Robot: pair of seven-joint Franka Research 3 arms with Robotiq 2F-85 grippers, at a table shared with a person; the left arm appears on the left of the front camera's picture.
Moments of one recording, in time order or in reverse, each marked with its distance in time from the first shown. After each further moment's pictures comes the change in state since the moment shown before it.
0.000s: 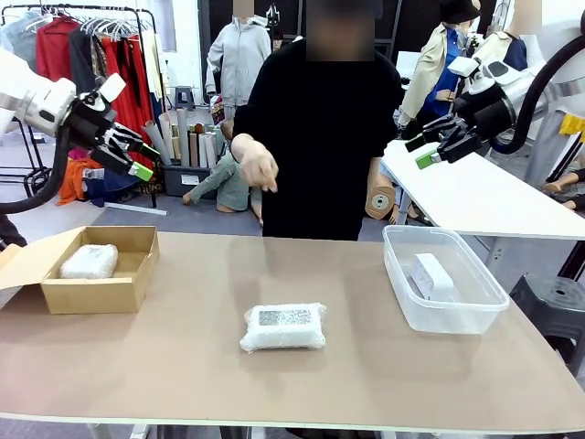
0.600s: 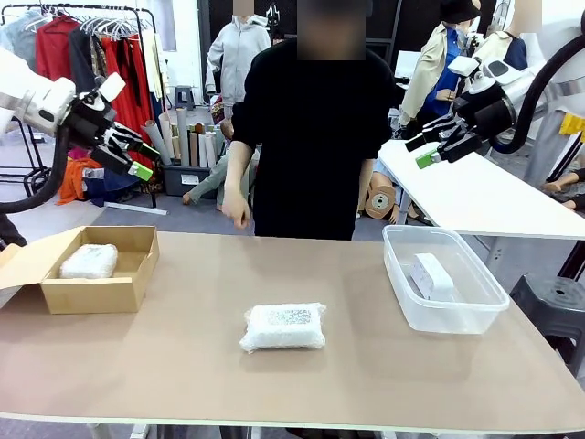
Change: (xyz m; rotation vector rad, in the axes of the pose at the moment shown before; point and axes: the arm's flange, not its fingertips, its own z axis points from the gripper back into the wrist) left arm 0.000 0.000 0.000 0.000 0.000 0.000; right arm 0.000 0.000 0.000 0.000 0.000 0.000
